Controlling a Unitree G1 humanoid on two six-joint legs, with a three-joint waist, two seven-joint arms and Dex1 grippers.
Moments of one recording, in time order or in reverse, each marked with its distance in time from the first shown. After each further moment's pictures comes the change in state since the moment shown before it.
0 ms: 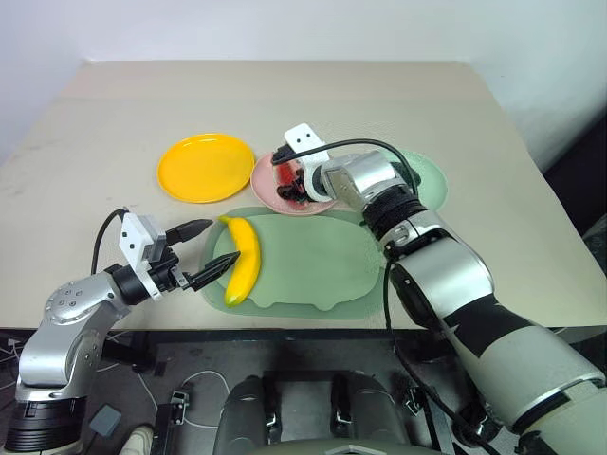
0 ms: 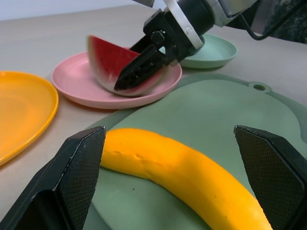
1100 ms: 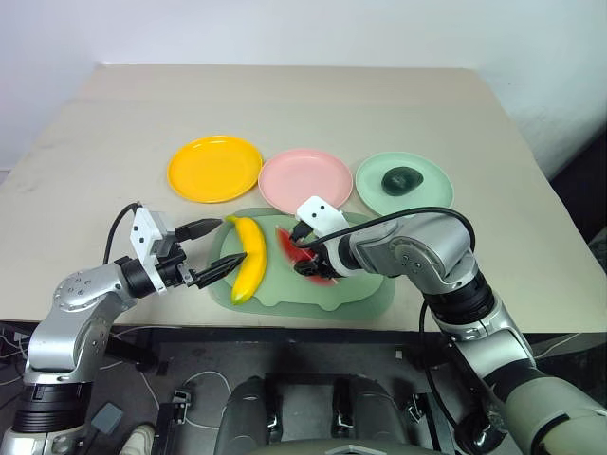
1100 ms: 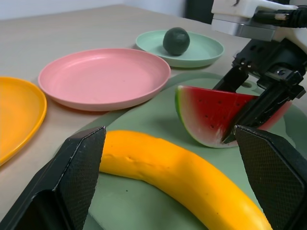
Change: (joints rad) left arm -0.069 0.016 -0.044 0.067 0.010 0.005 -0.071; right arm 0.537 -0.267 0.163 -1.347 0.416 0.873 -0.147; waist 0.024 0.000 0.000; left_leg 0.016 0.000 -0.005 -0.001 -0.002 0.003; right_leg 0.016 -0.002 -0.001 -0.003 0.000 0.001
